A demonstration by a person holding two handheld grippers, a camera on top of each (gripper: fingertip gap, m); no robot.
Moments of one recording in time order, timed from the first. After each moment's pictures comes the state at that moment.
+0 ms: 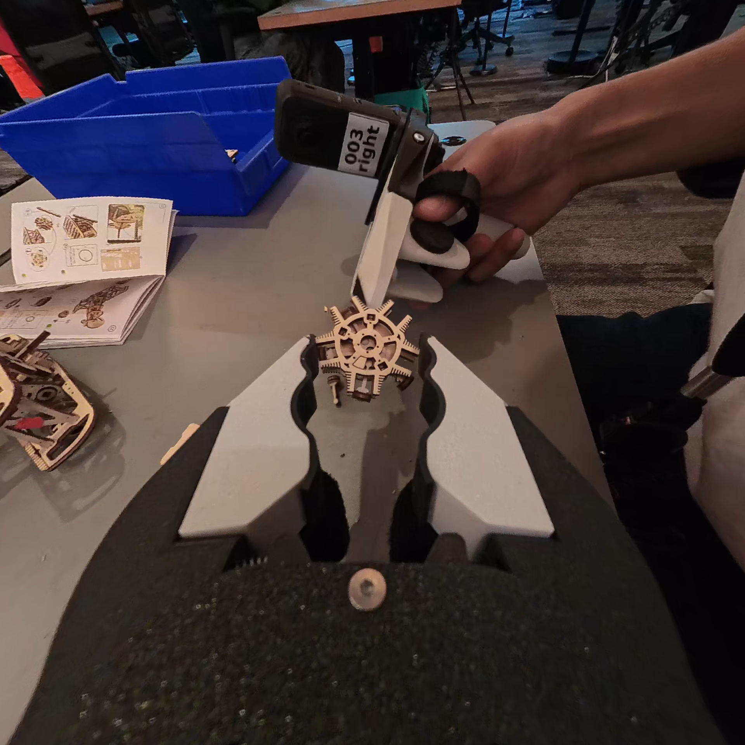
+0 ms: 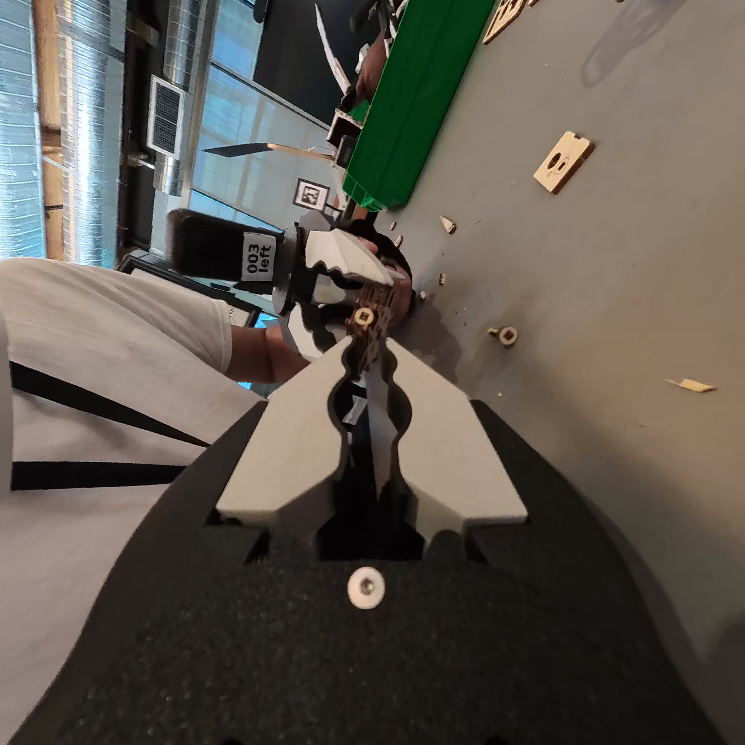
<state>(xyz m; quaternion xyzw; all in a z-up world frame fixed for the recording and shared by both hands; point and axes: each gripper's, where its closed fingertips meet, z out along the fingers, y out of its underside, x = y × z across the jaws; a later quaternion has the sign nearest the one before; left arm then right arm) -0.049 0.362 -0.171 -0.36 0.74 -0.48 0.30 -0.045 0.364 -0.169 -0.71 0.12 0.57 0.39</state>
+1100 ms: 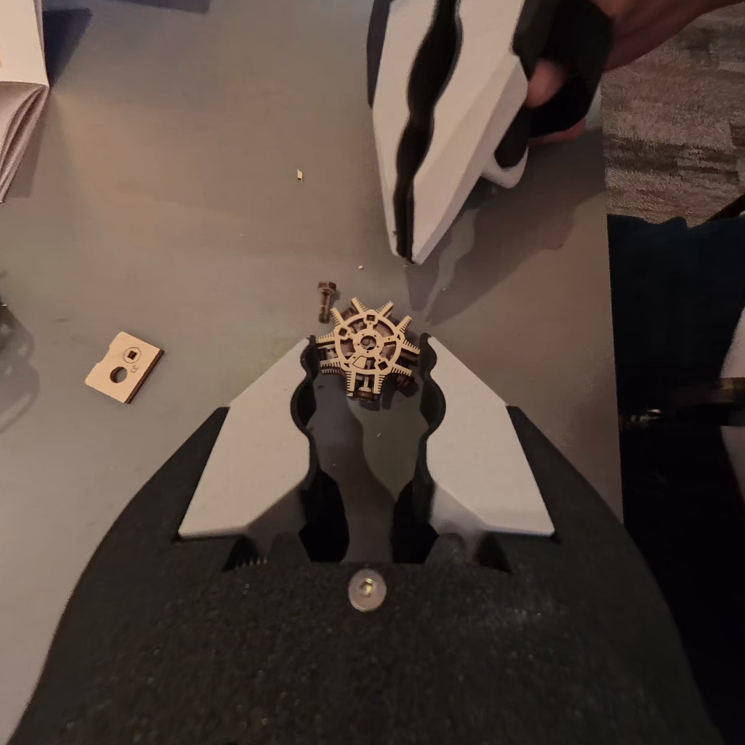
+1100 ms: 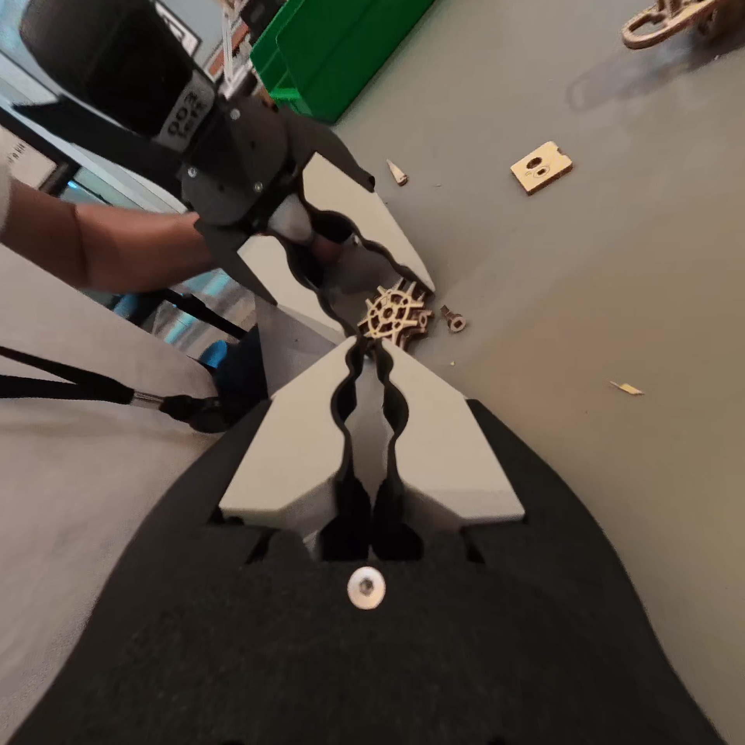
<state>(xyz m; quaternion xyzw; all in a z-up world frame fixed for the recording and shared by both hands) -0.059 0.368 -0.231 -0.44 0.80 -0.36 0.20 -0.051 0.349 -0.198 -0.83 -0.03 0.36 0.43</state>
